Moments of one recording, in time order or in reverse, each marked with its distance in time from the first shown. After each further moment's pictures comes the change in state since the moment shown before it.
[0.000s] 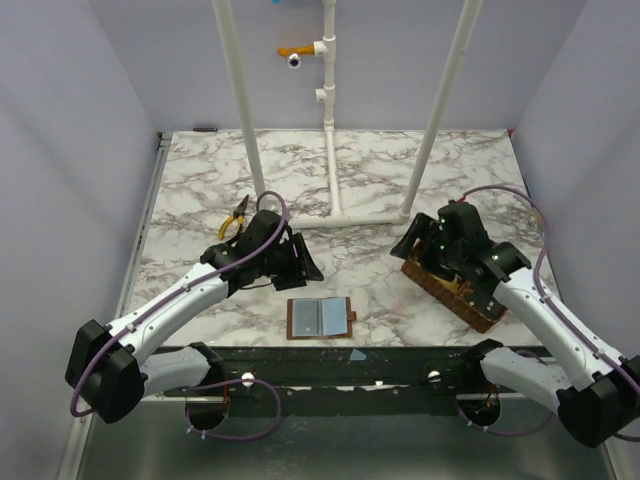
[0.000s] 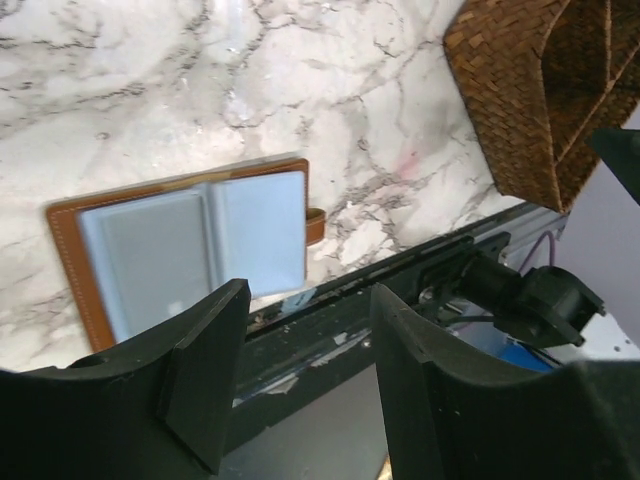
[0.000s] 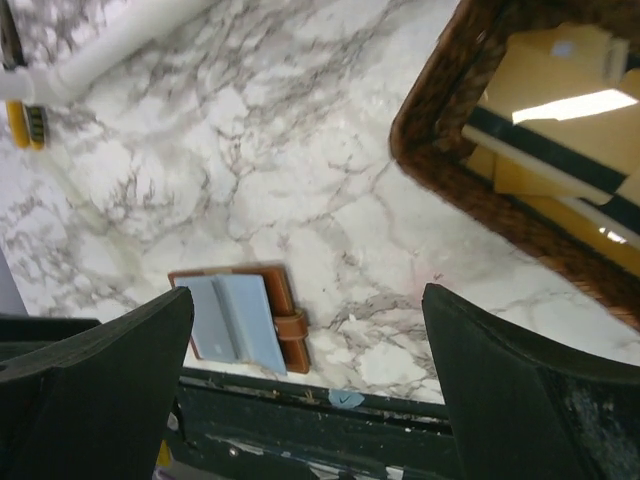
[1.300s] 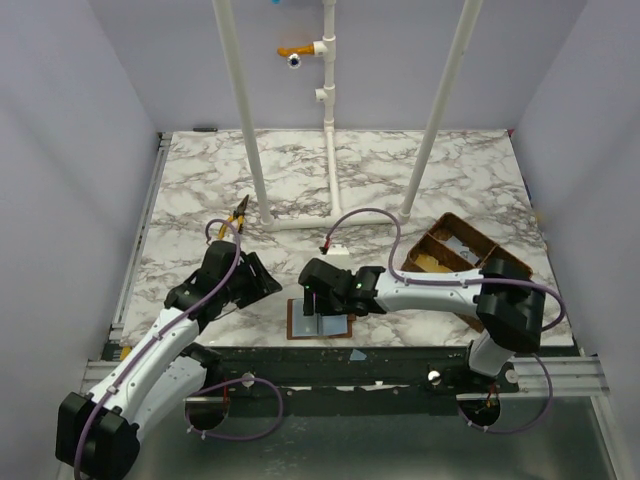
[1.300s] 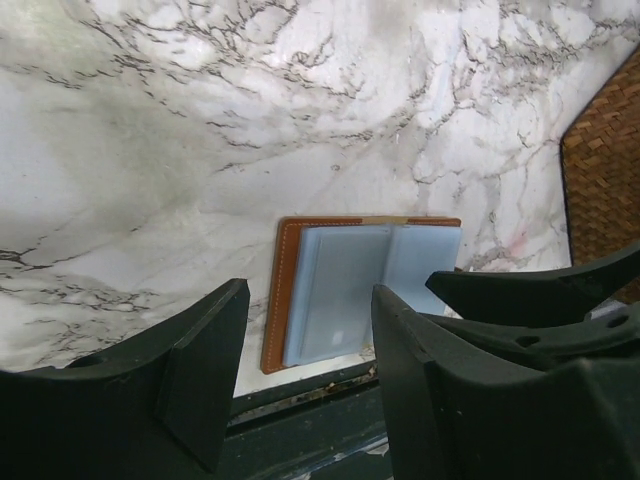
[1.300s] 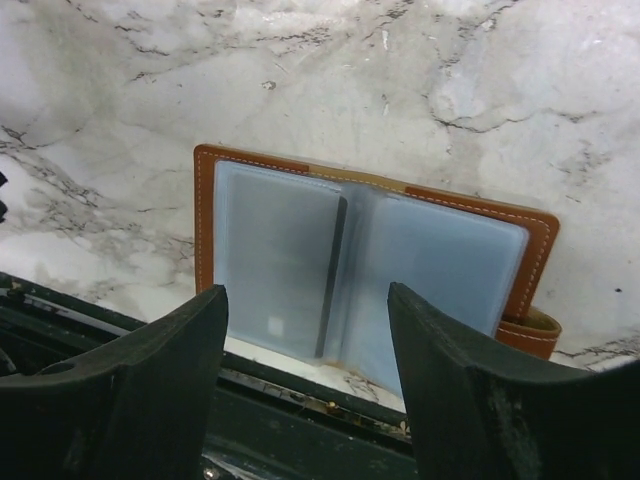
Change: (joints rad) left arm 0.247 -0.381 -0.372 0.026 -0.087 0.107; right arm 0.780 0.645 0.159 0.296 0.294 0.222
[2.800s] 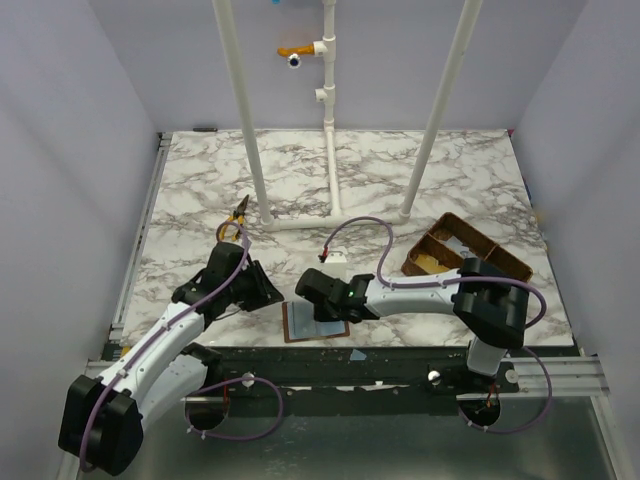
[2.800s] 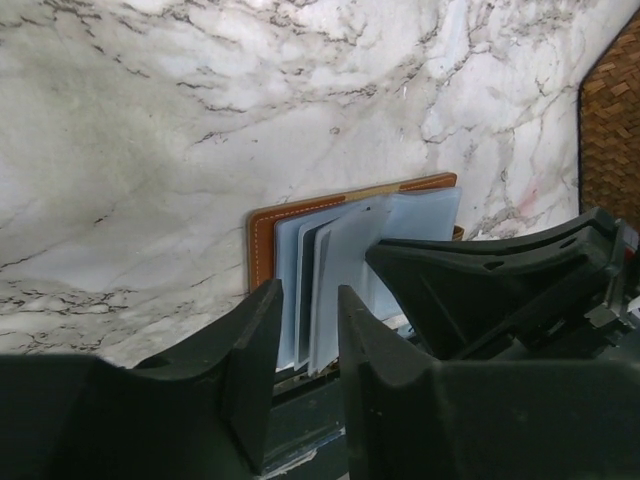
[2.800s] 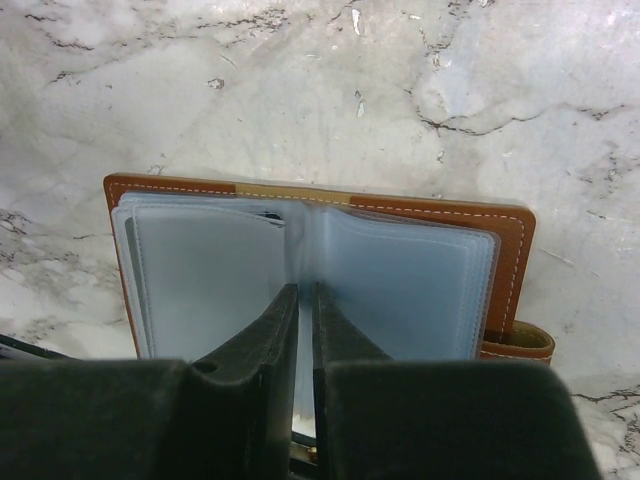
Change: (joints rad) left arm 0.030 0.072 -0.036 0.060 0.122 0.039; right arm 0.023 0.123 -0.017 0.076 0.031 0.021
